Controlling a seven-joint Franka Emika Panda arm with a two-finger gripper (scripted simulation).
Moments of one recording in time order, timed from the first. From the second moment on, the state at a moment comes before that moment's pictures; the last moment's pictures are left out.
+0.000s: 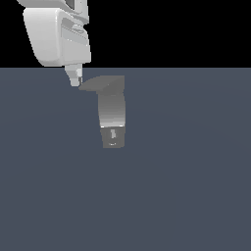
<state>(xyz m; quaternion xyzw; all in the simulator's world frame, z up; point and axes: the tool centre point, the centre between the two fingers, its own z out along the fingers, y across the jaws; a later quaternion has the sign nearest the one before) -0.087 0.116 0.260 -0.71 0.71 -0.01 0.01</state>
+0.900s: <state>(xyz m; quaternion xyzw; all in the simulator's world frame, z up) -0.094 0.046 0.260 -0.71 0.70 -0.01 0.01</state>
